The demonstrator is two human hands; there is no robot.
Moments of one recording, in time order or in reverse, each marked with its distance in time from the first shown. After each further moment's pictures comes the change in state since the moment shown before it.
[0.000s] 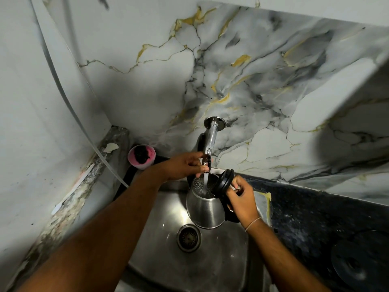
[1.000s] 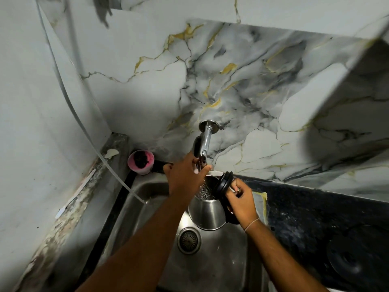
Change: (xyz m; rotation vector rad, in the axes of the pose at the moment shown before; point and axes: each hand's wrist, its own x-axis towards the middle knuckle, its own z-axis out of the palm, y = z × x) left_hand -0.011 0.025 0.081 0.531 0.855 -0.185; right_hand -0.016 -0.003 -0.015 0.048 0.038 -0.010
